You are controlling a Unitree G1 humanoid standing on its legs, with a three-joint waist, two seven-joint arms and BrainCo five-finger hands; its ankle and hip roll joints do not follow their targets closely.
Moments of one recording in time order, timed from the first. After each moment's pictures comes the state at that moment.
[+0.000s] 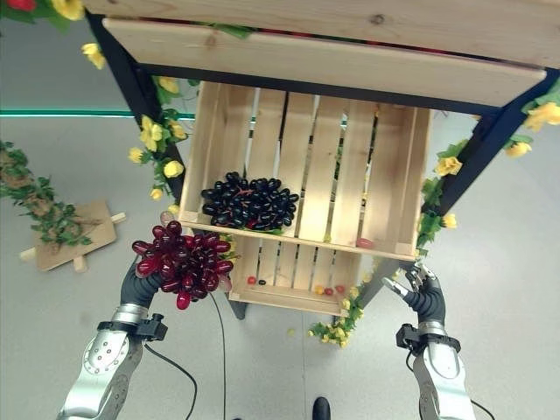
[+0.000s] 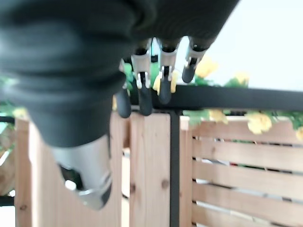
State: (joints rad) left arm 0.11 0.43 -0.04 -0.10 -0.36 -0.26 0.00; right arm 0.06 -0.31 -0.12 0.23 0.36 -0.23 -0.07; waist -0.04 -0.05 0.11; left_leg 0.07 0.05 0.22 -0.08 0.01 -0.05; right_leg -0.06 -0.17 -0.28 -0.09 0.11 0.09
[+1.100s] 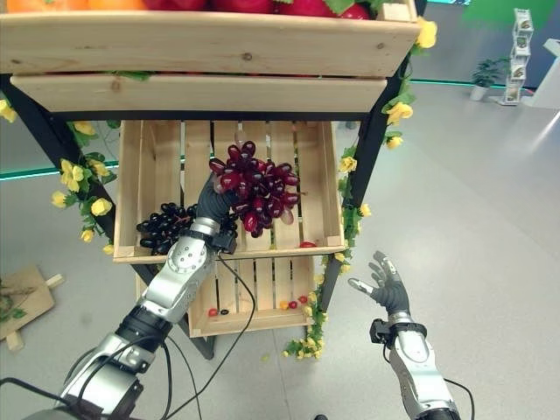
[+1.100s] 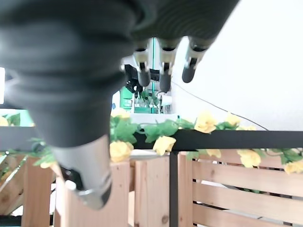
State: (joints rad) left arm -0.61 0.35 -0.36 0.32 -0.38 -0.21 0.23; right arm 0.00 -0.33 0.09 0.26 0.35 -0.17 -0.06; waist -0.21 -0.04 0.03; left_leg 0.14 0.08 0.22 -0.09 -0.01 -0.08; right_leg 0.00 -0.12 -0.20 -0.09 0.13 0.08
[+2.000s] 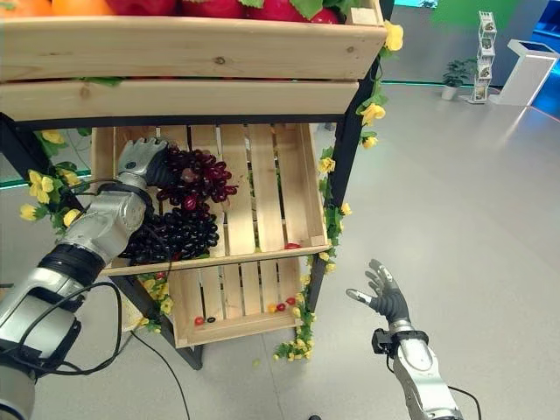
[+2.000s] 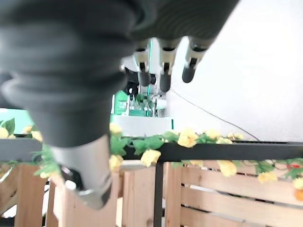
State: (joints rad) left arm -0.97 0.77 -0.63 0.74 0.77 0.03 0.24; right arm 0.05 -0.37 0.10 0.26 0.34 -0.17 0.00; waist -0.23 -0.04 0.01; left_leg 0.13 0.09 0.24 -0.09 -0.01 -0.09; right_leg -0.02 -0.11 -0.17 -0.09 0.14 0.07
